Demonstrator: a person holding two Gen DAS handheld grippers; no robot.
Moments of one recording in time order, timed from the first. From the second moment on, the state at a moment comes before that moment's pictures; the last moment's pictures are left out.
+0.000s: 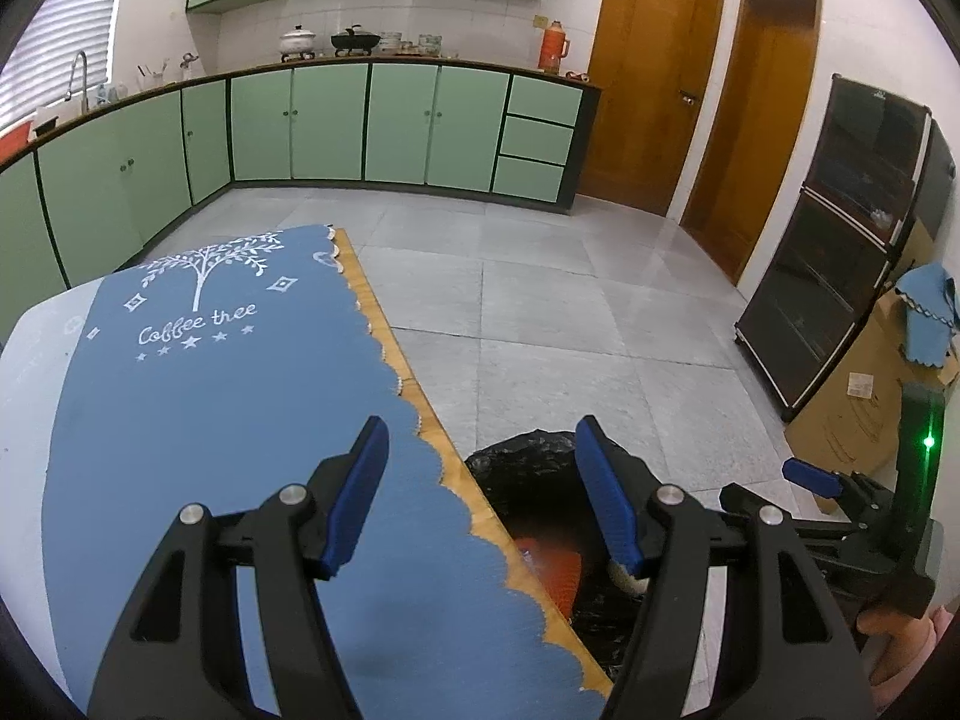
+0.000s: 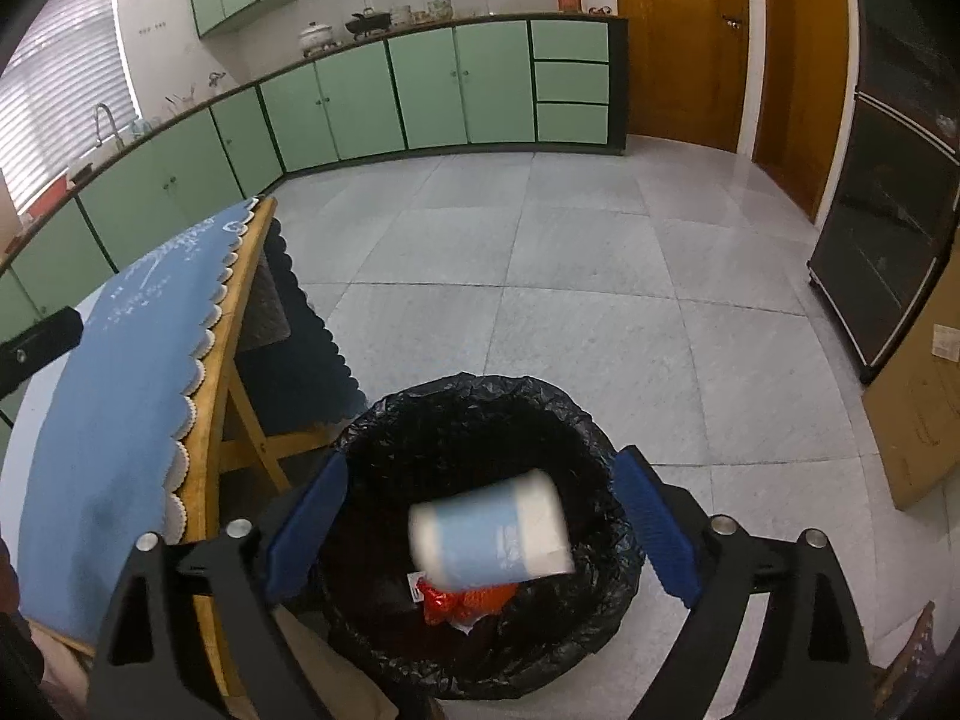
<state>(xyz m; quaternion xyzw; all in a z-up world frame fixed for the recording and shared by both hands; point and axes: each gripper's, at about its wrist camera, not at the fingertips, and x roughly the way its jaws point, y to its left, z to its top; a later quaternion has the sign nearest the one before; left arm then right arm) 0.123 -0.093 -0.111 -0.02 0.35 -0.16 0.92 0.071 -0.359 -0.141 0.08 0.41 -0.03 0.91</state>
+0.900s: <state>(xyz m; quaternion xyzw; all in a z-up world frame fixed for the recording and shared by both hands) 0.093 -0.068 -0.077 -0.02 0.32 -0.14 0.94 0.056 -0.344 -0.068 0.10 0.37 -0.01 0.92</state>
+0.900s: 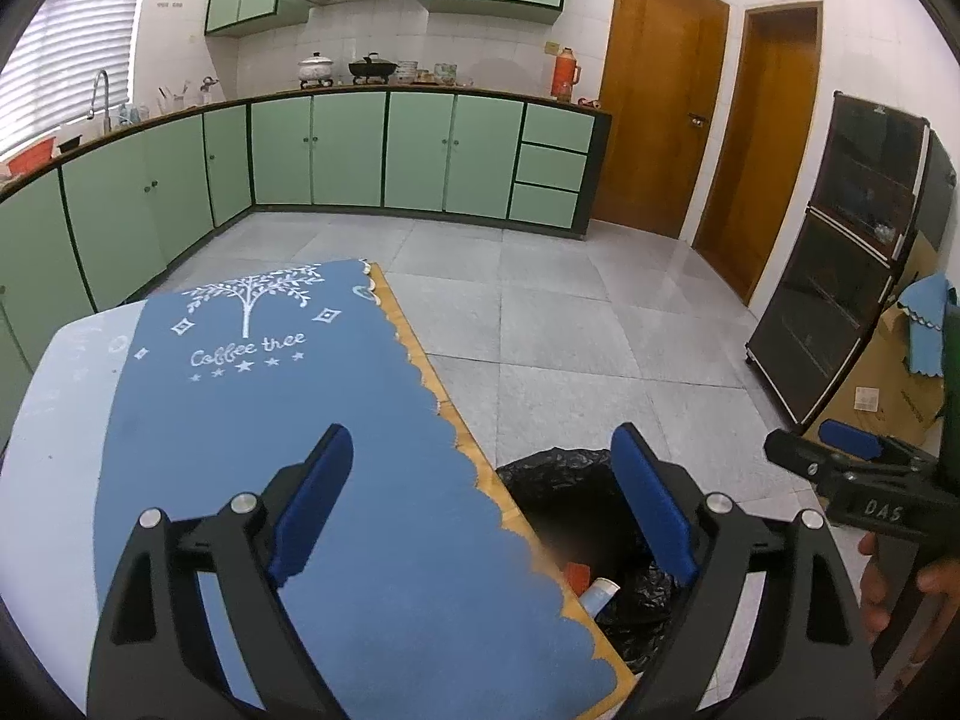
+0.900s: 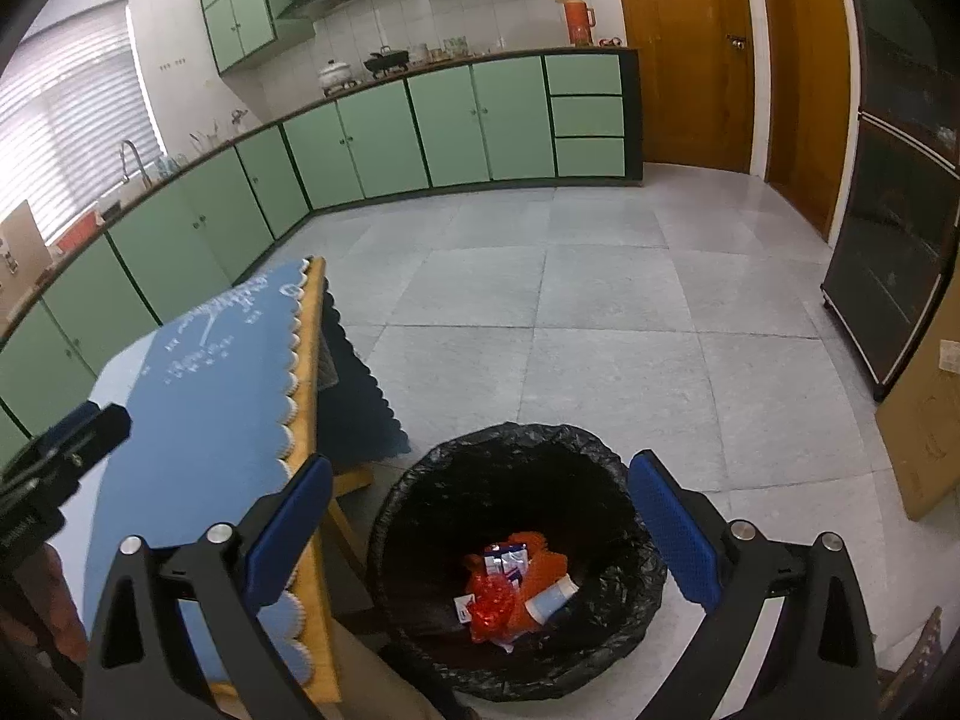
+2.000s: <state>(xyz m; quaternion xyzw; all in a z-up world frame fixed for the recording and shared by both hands) 0.035 -0.049 -0.014 0.00 0.28 -0.11 0.95 0.009 -0.295 0.003 0.08 0.32 0.03 0.94</state>
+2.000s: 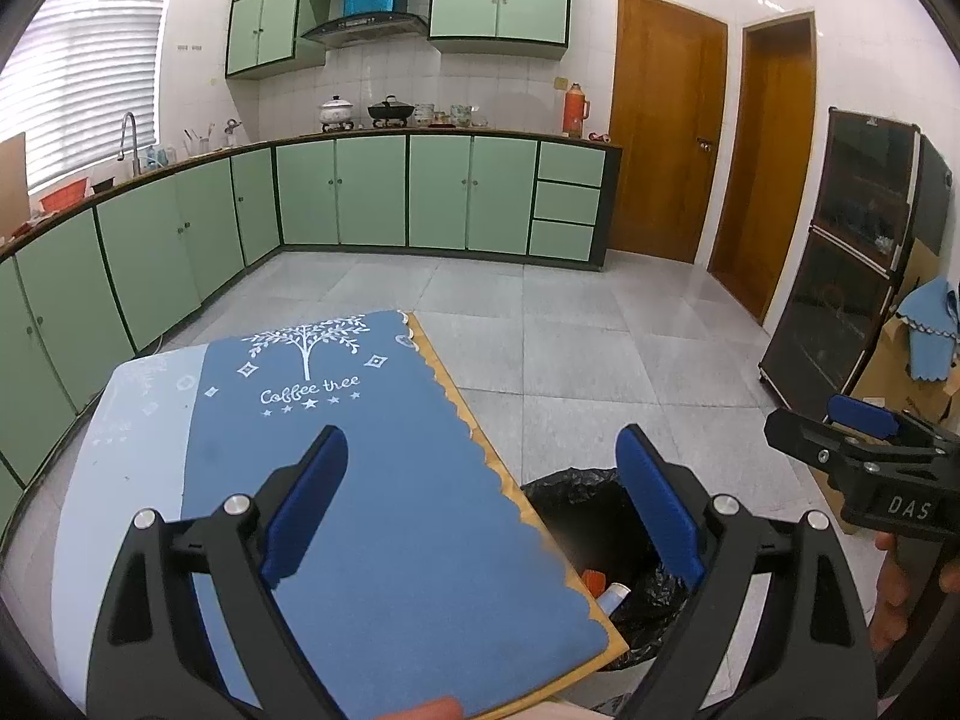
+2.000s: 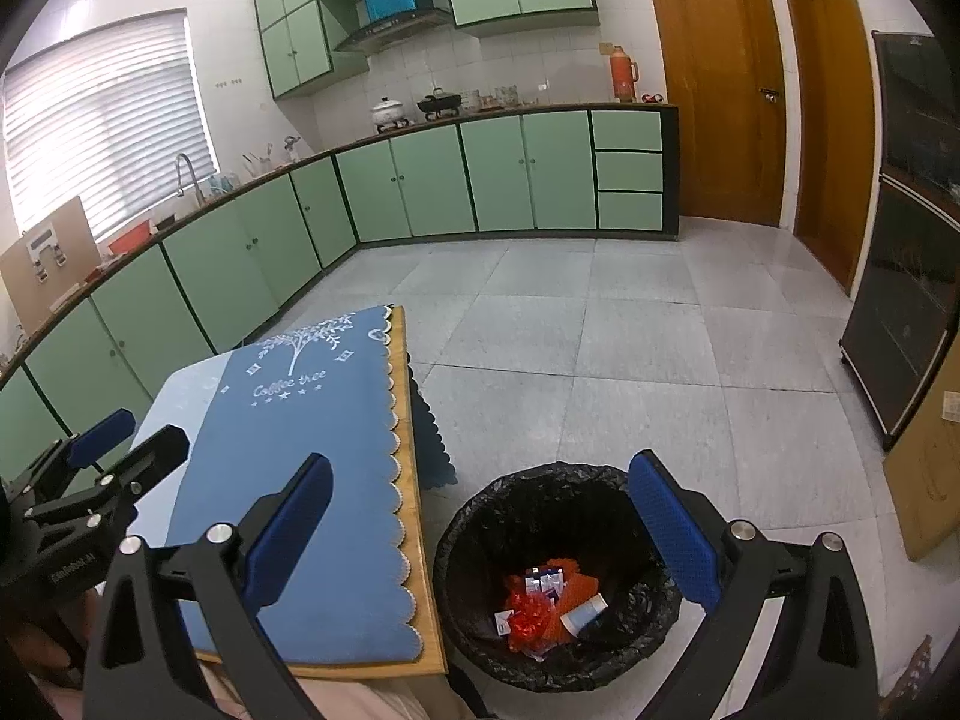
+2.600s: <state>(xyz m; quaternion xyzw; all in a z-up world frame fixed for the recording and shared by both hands) 0.035 -0.045 -0.012 0.00 0.28 -0.11 0.95 0.010 -0.295 0.004 0.08 0.32 0.04 0.94</state>
